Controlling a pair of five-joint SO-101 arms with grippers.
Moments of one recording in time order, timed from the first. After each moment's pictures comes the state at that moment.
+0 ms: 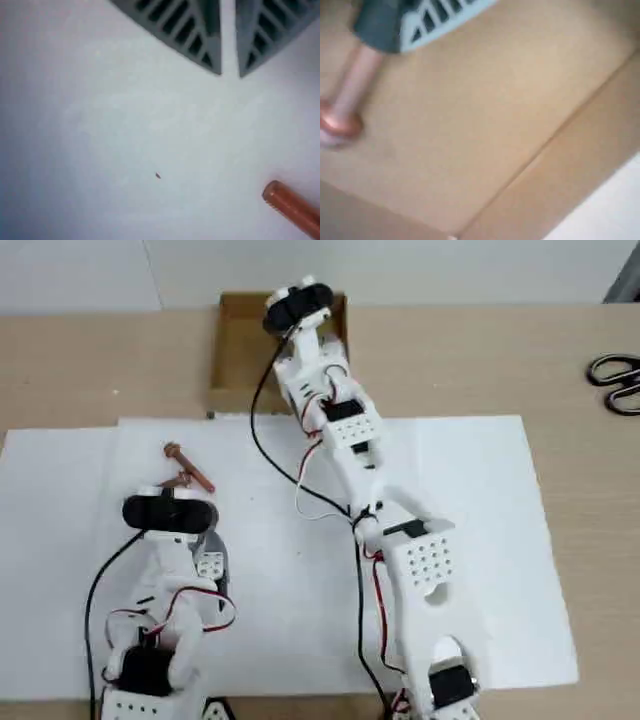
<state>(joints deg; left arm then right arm) 3.8 -103.3 94.8 58.1 8.7 -22.9 49.5 -31.2 13.5 2.6</state>
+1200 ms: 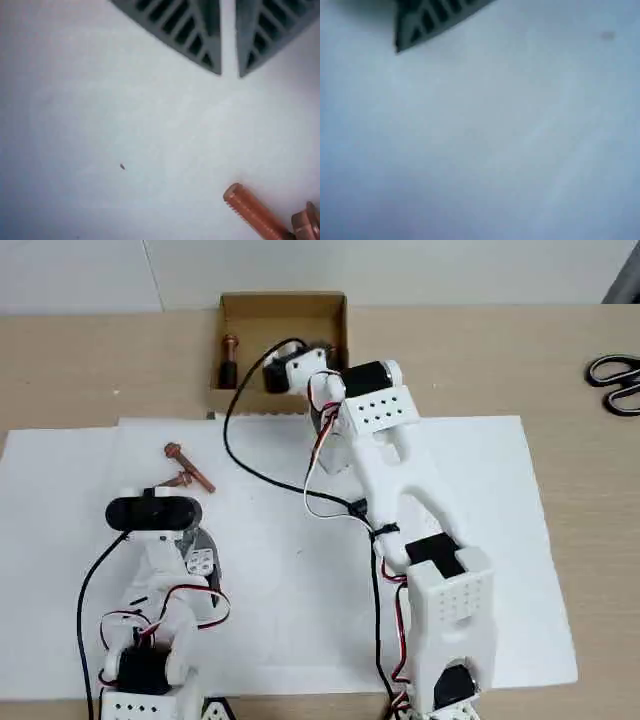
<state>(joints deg) 0.3 -103.3 94.8 58.1 11.5 -22.5 29.5 -31.6 91.2 21.2</state>
